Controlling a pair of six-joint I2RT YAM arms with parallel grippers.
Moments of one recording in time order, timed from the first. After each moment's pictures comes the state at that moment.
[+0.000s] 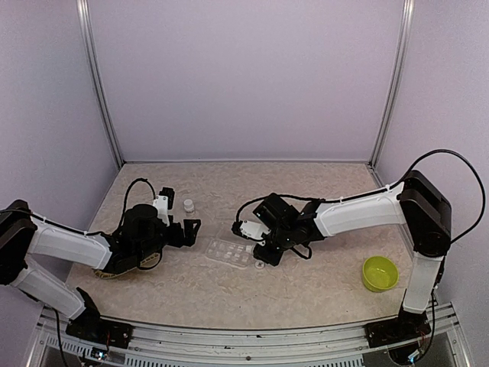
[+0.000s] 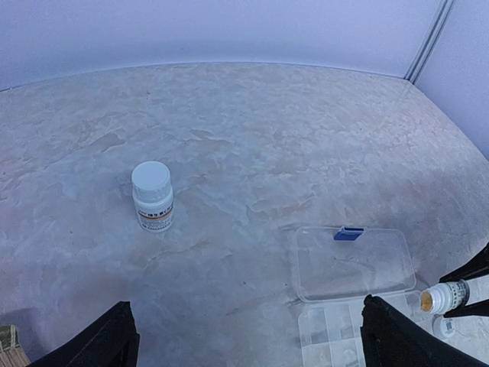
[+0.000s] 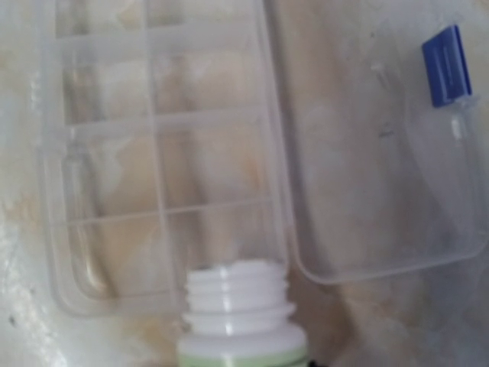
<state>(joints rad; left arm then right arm) -0.72 1.39 0.43 0.57 -0.27 -0.31 0.98 1.89 1.19 -0.30 0.05 -0.24</state>
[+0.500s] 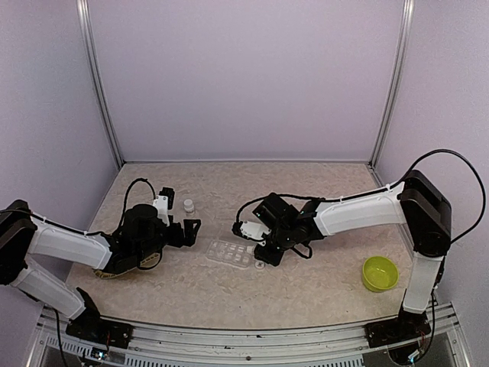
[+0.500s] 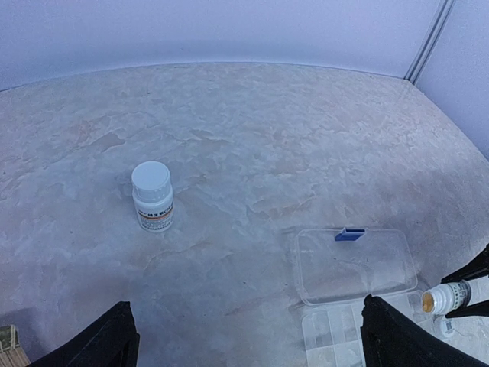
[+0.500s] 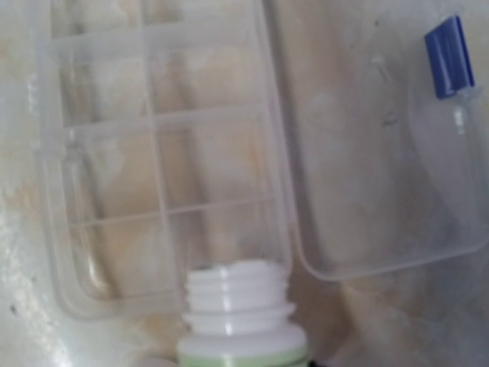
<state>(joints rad) -0.72 1.39 0.43 0.57 -0.27 -0.31 0.98 1.89 1.21 -0.33 0.05 -0.24</state>
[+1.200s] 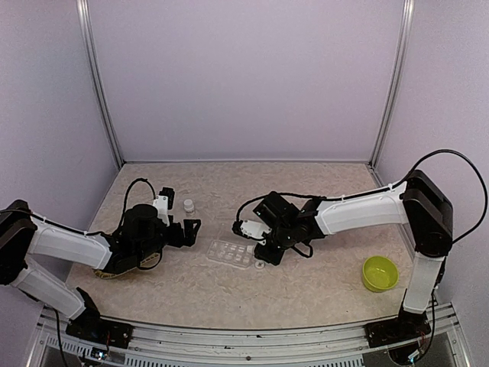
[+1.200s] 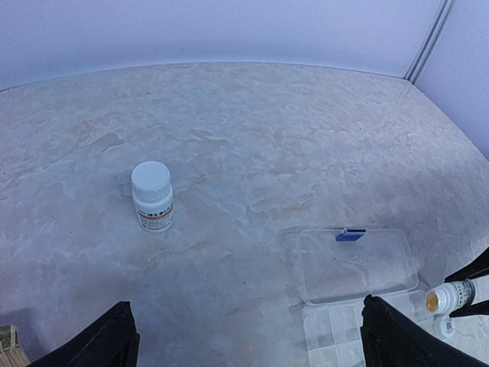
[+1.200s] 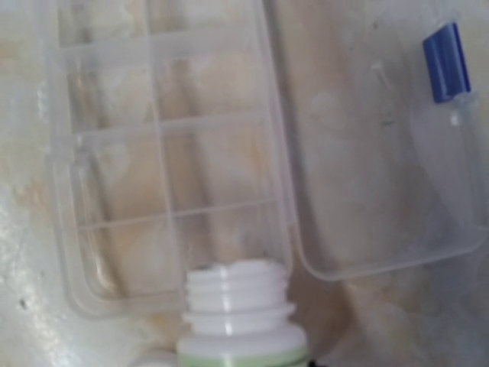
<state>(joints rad) -0.72 1.39 0.43 0.57 -0.27 -0.31 0.98 1.89 1.21 -0.35 0.04 -0.24</state>
